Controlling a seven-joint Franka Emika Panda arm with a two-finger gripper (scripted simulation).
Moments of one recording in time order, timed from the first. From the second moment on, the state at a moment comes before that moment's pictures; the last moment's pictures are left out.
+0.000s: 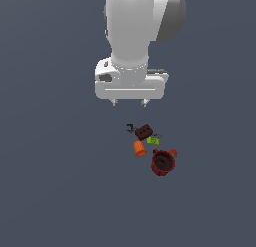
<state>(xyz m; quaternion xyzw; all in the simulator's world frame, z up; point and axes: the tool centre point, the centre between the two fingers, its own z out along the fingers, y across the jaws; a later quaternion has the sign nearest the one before) -0.012 0.006 0.295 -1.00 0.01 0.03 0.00</state>
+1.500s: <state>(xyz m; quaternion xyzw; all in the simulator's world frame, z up) 0.055 0.059 0.205 -0.99 0.12 0.00 0.03</state>
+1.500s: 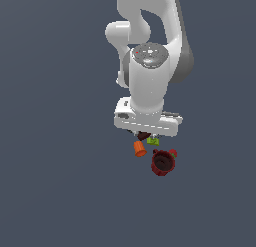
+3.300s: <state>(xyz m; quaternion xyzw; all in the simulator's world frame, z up) 0.088 0.112 0.074 -0.97 0.23 -0.02 0.06</state>
